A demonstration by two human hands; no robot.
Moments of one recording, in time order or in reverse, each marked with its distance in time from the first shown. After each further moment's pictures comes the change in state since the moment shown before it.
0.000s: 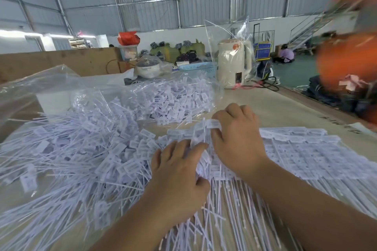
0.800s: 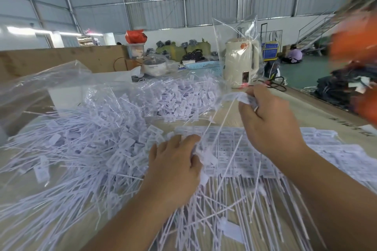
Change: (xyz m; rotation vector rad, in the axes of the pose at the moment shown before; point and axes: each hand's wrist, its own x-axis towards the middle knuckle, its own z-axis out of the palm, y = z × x) left_hand 0.002 -0.013 -0.007 -0.060 0.109 -0.116; right_hand 0.011 0.012 -0.043 0.338 0.063 0.111
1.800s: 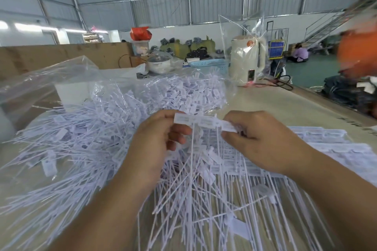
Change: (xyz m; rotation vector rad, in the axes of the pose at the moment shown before) left_hand 0.006 -0.001 -0.046 -1.179 0.195 -0.256; right_hand -0.011 -0.019 -0.009 0.003 -0.526 -0.111
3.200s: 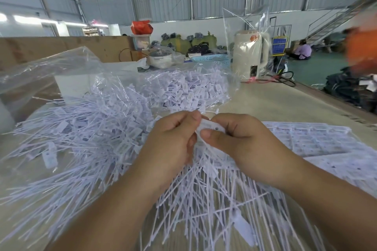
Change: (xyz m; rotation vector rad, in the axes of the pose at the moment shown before) left_hand -0.011 -0.009 0.011 -0.002 -0.171 0.029; right_hand -0.002 -0.027 0.029 0.681 -0.127 -0.030
